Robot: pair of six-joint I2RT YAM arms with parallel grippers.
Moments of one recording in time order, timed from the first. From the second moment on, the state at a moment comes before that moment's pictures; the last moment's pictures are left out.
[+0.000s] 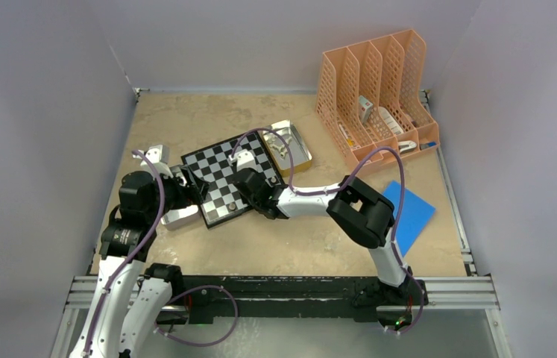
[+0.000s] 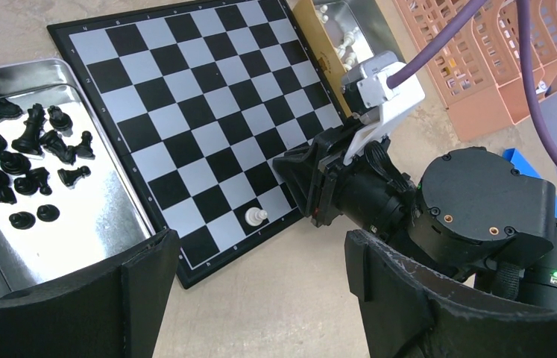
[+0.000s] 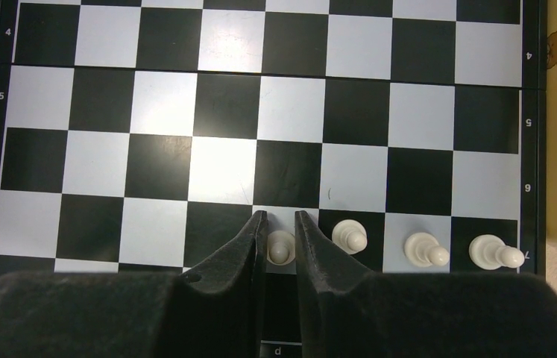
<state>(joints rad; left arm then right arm) -0.12 0.59 0.75 -0.59 0.19 -0.41 1.03 2.07 1.30 0.12 0.43 0.35</state>
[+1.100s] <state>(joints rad) -0.12 0.60 0.75 -0.59 0.20 -0.41 0.70 1.98 1.45 0.13 0.42 0.25</state>
